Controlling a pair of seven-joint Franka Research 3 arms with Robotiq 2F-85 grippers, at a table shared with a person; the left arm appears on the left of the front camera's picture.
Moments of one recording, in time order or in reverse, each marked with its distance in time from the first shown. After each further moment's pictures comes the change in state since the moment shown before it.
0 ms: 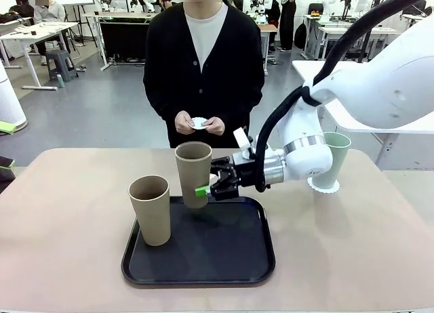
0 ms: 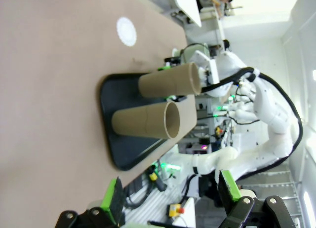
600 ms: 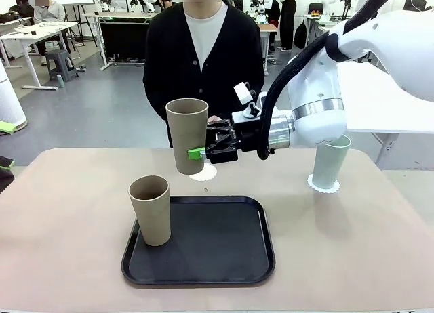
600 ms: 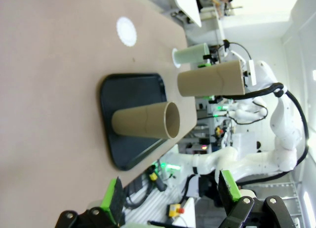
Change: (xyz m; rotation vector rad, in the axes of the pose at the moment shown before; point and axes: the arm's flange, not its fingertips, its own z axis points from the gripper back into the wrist) left arm 0.000 0.000 0.000 0.000 0.000 0.000; right arm 0.108 0.017 0.010 -0.057 0.018 -0.020
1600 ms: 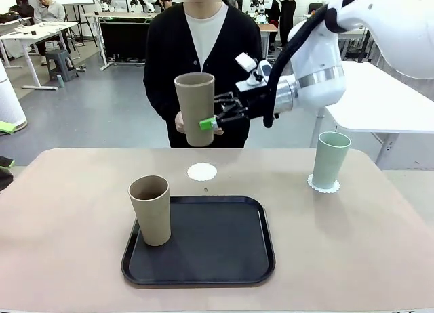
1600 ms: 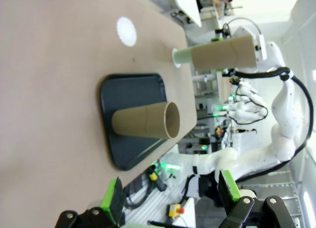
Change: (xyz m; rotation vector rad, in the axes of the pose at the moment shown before) left arm 0.000 0.000 0.000 0.000 0.000 0.000; right arm 0.052 -0.089 0.024 0.138 0.037 0.041
